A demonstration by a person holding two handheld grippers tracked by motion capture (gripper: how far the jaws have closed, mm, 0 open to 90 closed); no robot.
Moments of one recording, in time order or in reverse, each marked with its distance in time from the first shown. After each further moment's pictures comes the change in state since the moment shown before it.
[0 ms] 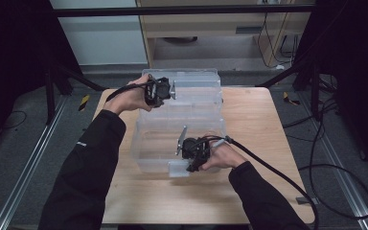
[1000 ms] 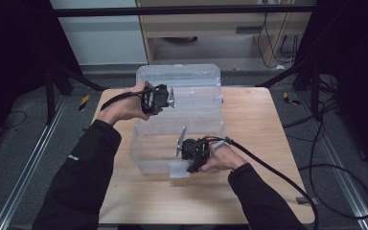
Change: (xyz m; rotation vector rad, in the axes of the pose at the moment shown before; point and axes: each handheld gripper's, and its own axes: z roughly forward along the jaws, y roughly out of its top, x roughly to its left) left arm -0.031 -0.001 -0.028 -0.010 0.005 0.006; right arm 0.003 0.001 0.000 0.014 -0.005 0.015
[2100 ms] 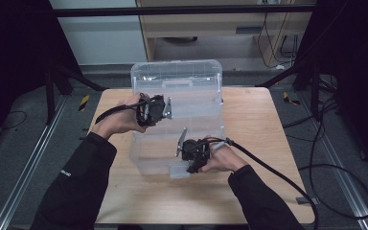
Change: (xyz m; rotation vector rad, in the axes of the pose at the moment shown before) left arm -0.036 -0.006 -0.019 -0.037 0.020 -0.016; right arm 0.003 -0.001 0.000 -0.013 -0.020 0.000
